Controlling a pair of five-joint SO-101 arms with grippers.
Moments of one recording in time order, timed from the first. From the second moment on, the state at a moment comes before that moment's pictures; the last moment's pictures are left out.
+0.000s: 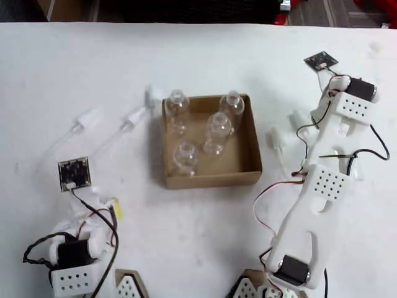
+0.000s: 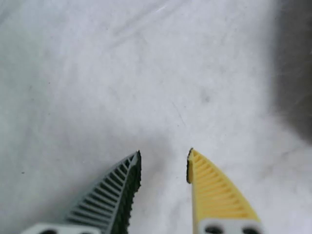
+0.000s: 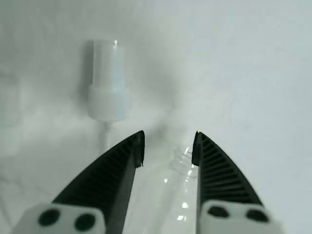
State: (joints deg) left arm -16.3 -103.3 97.1 73.1 7.1; right arm 20.7 68.8 -84.3 96.7 50.0
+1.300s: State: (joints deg) left arm -16.3 -103.3 97.1 73.1 7.1; right arm 25.7 70.7 -86.6 97.1 47.1
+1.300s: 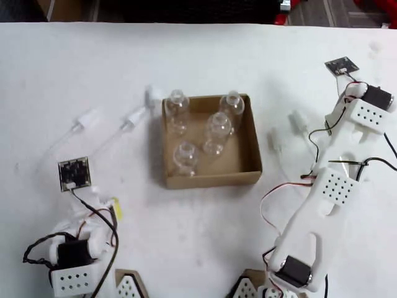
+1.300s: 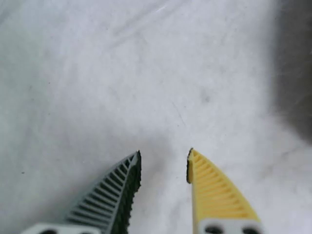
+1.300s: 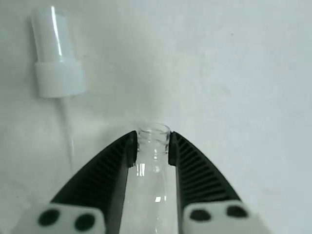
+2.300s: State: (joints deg) left arm -16.3 -103.3 97.1 73.1 7.1; right arm 20.6 11.6 -42.4 97.7 27.5
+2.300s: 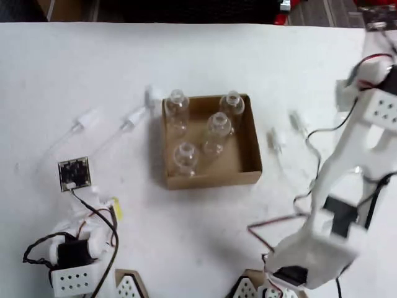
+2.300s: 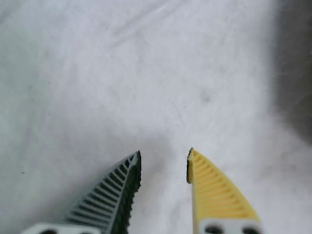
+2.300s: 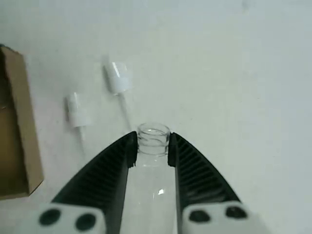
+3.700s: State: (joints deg) left arm -16.3 -103.3 97.1 73.1 7.1; right arm -9.1 -68.8 80.4 1.6 4.1
